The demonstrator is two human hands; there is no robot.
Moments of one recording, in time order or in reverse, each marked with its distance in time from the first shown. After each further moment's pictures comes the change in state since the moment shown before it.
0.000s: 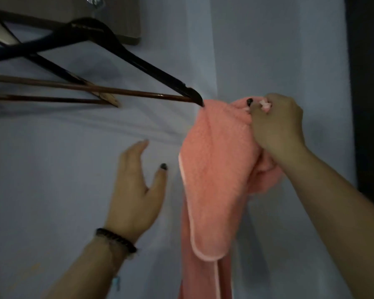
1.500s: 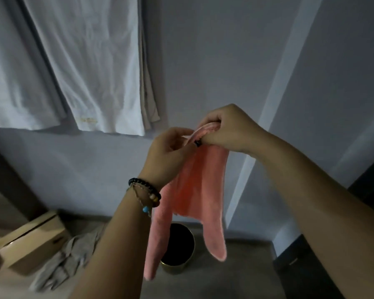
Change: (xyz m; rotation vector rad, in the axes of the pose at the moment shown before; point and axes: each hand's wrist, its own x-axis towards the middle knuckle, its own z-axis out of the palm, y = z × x) left_hand -0.343 0.210 -0.185 -0.072 -0.128 -0.927; right_hand -0.339 -0.084 -0.199 0.444 -1.496 -0.063
